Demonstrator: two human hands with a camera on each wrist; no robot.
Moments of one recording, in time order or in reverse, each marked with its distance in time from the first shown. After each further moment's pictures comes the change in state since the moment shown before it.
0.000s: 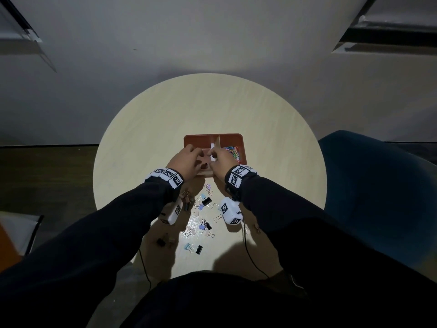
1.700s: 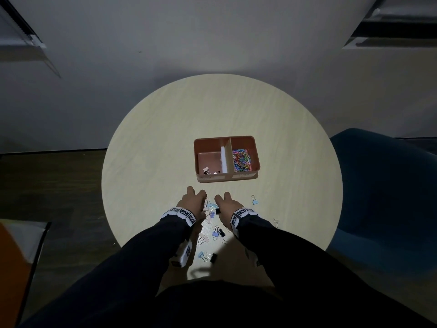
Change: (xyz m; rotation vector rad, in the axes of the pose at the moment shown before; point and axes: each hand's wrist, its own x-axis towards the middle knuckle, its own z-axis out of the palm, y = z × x) left_hand -0.056 -0.033 0.090 0.018 -0.349 -0.227; right_hand -0.052 0.049 0.092 -0.486 -0.357 0.022
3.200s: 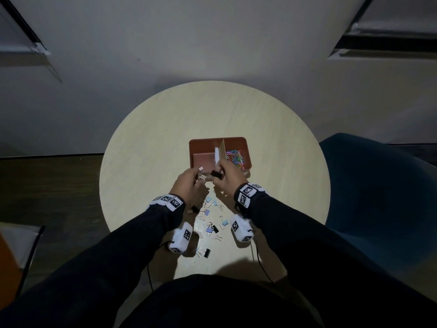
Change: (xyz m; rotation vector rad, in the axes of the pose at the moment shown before) left_hand -0.030 0.029 -0.067 -0.395 0.361 0.164; right_hand -0.011 0.009 -0.077 0.515 0.467 -0.148
